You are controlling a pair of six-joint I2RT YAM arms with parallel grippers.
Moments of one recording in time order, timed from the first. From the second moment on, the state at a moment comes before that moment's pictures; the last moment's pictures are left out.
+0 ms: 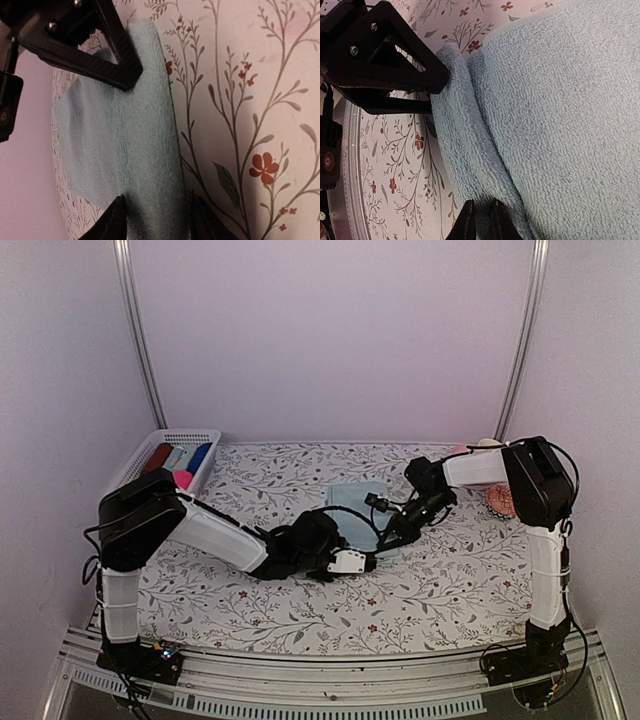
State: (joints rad) left arm -1.03 2.05 1.08 0.28 -0.20 0.97; right arm 0.43 2.18 1.47 -0.77 -0.83 -0.68
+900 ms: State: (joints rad) left arm -1.03 2.09 1.14 0.22 -0.23 0.92; right arm 0.43 2.12 1.45 -0.82 -0.84 -0.78
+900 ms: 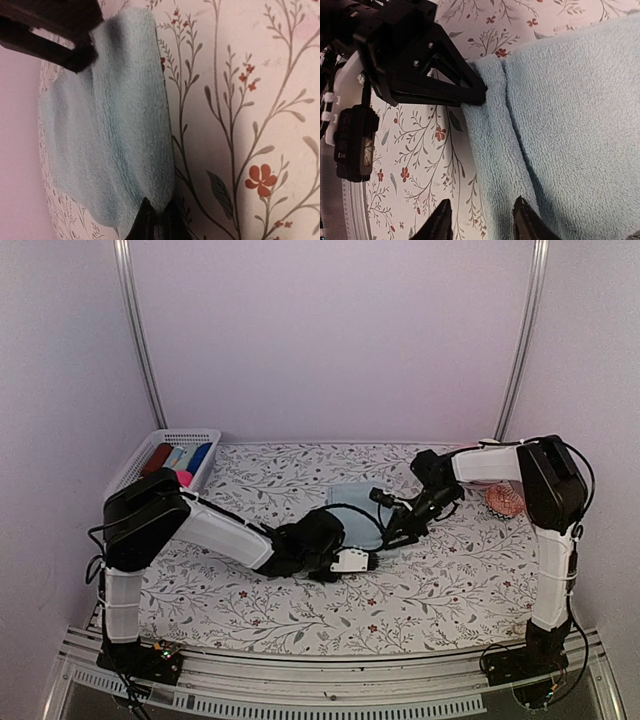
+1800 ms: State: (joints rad) left arm -0.84 2.08 1.38 -0.28 0.43 0.64; right arm 0.57 1.40 0.63 -0.08 -0.55 -1.25
